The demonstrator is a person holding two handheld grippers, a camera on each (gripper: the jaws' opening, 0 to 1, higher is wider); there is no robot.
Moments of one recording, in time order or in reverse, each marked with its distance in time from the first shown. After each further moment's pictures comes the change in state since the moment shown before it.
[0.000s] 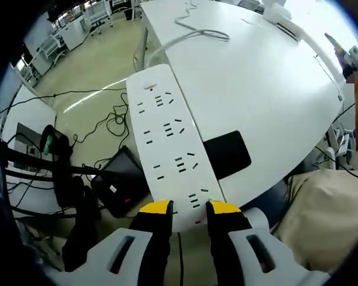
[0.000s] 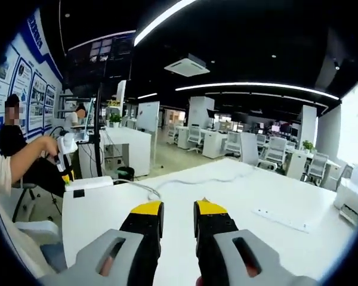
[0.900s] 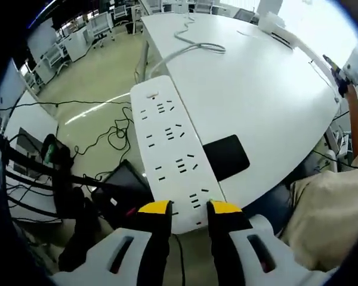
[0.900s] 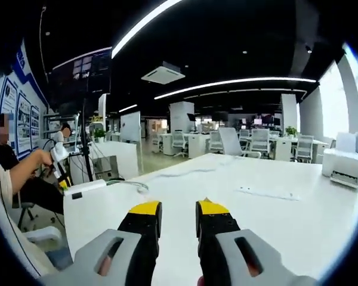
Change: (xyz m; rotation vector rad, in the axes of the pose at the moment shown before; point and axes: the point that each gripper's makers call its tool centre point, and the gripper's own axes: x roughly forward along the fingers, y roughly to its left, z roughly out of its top) left arm -0.004 0.000 -0.002 0.010 -0.154 0.003; right arm -0.073 -0.028 -0.046 0.155 -0.071 -0.093
